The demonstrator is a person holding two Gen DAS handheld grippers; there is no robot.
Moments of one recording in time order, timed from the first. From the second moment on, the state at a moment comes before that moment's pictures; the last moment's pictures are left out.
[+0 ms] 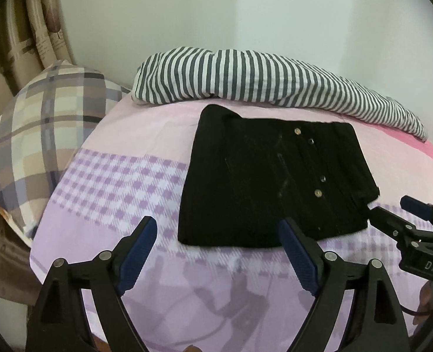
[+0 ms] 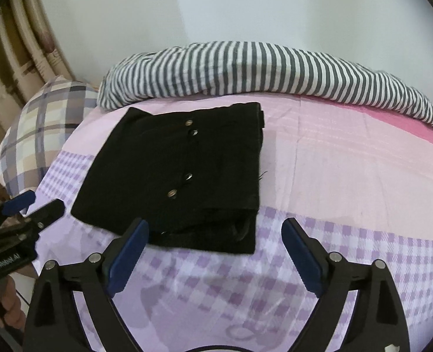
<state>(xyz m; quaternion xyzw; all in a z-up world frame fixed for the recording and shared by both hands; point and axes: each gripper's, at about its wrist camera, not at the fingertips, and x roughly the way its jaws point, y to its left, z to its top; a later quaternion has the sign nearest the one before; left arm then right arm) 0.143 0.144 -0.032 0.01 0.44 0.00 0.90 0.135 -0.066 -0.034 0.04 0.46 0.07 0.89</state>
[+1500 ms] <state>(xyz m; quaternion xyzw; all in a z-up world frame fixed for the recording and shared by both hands) 0.127 0.140 -0.042 0.03 0.43 0.02 0.90 0.106 -0.037 -0.032 0.01 0.44 0.05 0.90</state>
